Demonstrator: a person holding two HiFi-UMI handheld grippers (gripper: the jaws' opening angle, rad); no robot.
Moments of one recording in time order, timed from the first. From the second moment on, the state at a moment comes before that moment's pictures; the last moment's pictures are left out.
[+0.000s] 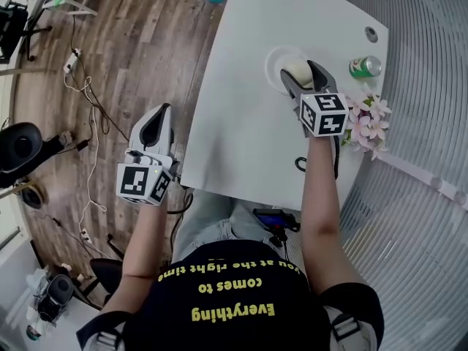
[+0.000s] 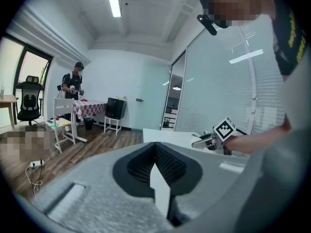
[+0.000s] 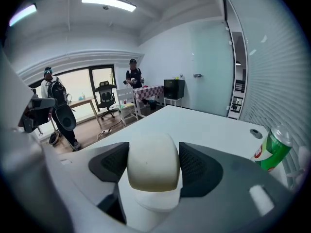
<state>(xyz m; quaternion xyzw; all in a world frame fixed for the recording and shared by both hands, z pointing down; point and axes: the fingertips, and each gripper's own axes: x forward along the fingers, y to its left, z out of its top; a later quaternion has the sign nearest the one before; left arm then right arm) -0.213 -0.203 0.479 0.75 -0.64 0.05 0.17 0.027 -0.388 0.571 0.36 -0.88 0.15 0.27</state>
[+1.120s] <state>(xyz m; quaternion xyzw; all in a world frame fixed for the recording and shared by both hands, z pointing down) -0.211 -0.213 0.496 0.75 -0.63 0.06 0.19 0.026 -0.411 0.653 0.35 -0.84 0.19 0.37</state>
